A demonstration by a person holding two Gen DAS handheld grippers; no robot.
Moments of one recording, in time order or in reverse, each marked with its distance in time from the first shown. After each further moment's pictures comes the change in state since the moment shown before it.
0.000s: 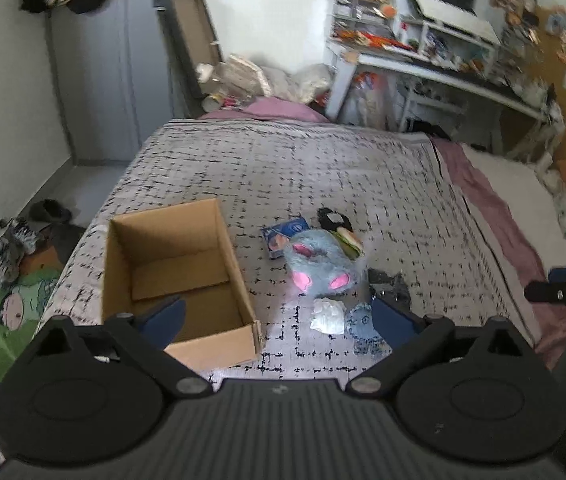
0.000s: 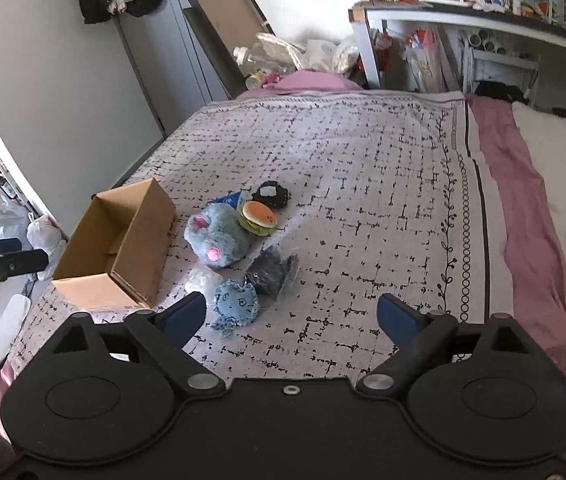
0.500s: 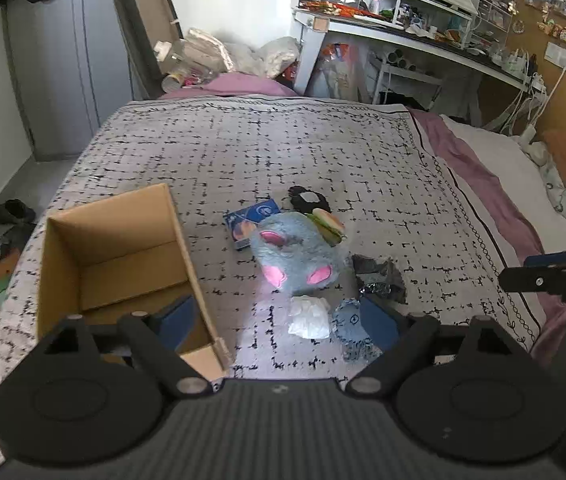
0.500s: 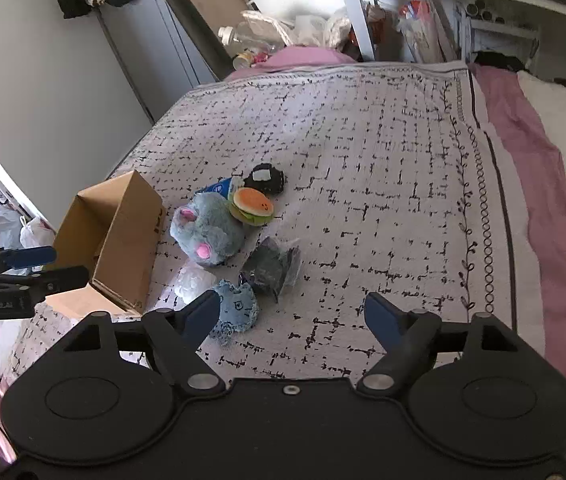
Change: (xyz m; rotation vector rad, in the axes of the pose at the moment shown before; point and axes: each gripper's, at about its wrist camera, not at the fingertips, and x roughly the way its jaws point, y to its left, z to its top) left arm 0.065 -0.007 0.001 0.037 0.050 -0.091; right arm 0.045 0.004 0.005 0.058 0.056 -0.001
